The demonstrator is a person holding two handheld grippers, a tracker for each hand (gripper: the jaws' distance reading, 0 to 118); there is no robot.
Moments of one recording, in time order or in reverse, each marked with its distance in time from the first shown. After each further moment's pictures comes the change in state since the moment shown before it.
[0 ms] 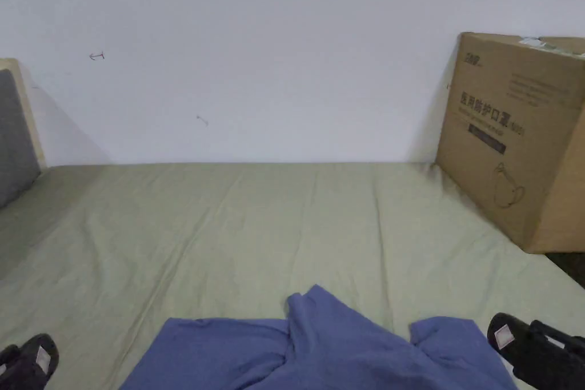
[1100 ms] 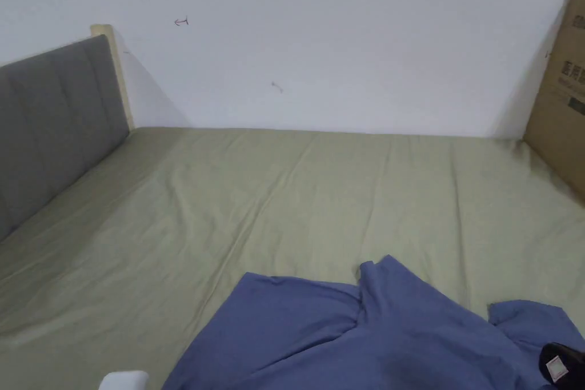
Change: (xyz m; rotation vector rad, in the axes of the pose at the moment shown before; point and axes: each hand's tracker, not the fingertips) left arm -0.056 -0.135 -0.109 -0.787 0.109 -0.218; right arm -0.031 -0.050 -0.026 -0.262 0.046 0.109
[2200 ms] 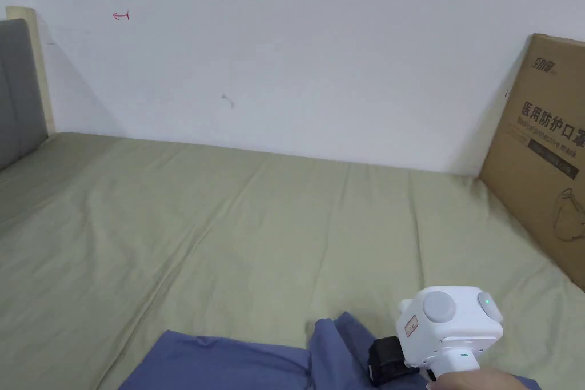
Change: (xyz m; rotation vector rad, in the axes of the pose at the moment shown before) left arm -0.015 0.004 -0.003 -0.002 -0.090 0.100; right arm 0.083 0.050 -0.398 -0.805 -0.278 0.194
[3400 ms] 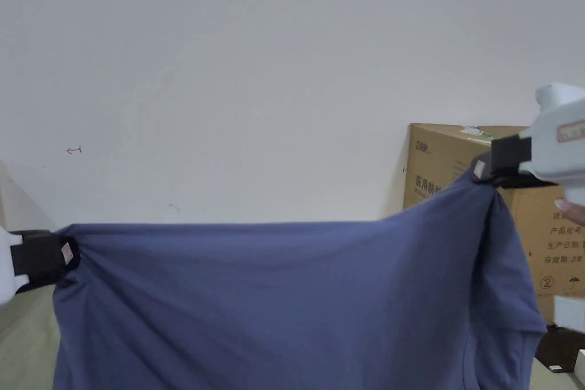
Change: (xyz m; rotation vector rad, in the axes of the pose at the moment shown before) left arm 0.128 0.197 0.258 0.659 -0.235 -0.101; right arm 0.073 -0.131 0.526 0.930 0.064 -0.193
